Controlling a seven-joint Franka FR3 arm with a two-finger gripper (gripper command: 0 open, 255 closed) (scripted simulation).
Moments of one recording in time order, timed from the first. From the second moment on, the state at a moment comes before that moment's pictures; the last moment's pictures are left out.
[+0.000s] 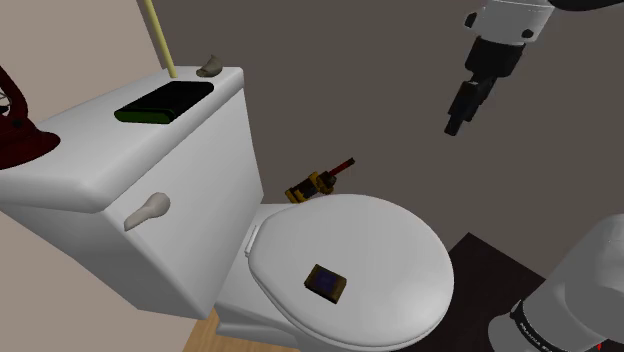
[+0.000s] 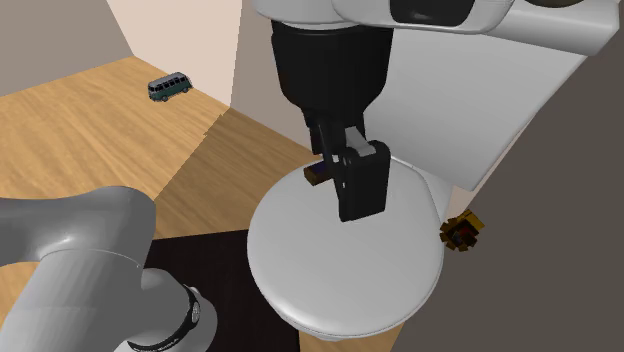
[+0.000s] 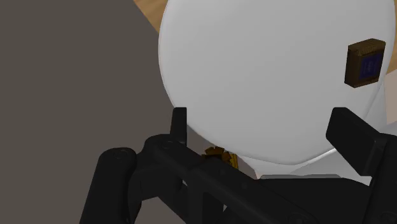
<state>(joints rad) 0.01 -0.81 -0.03 -2.30 0.03 1.59 -0.16</state>
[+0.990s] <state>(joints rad) 0.11 -0.73 0.19 -2.53 0.16 1.89 0.01</state>
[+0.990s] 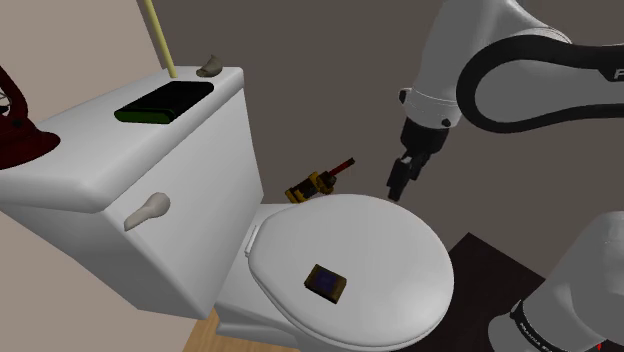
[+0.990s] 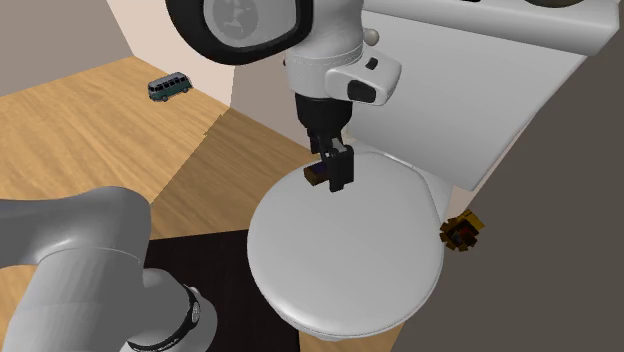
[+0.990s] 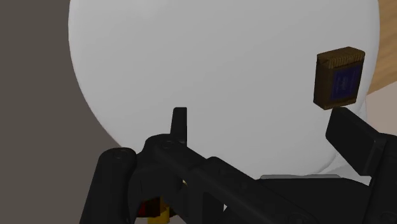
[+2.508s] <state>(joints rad) 0.16 -0.14 0.58 -2.52 0.12 2.45 0.38</state>
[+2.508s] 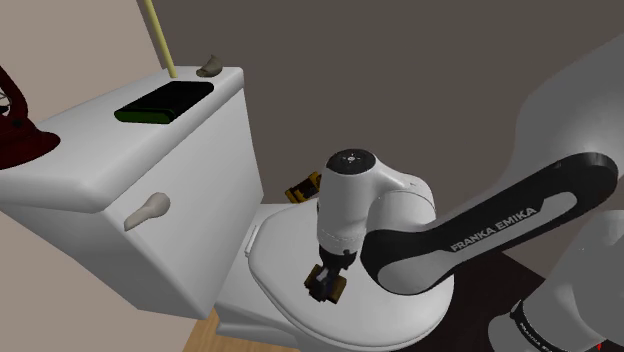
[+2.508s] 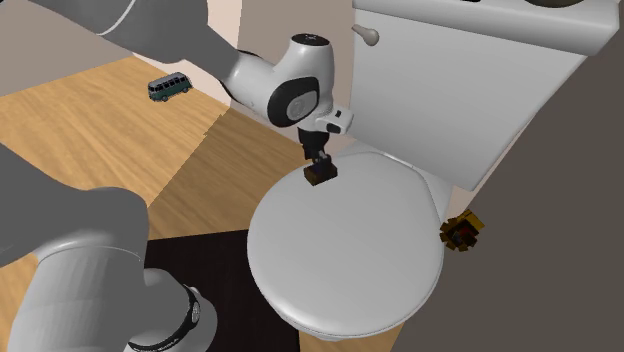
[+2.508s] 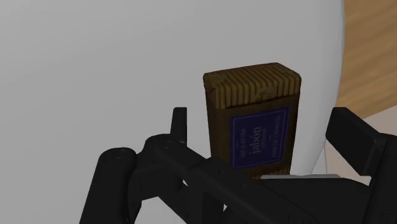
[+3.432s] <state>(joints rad) 0.15 -0.08 0.59 -2.54 0.08 2.53 0.41</state>
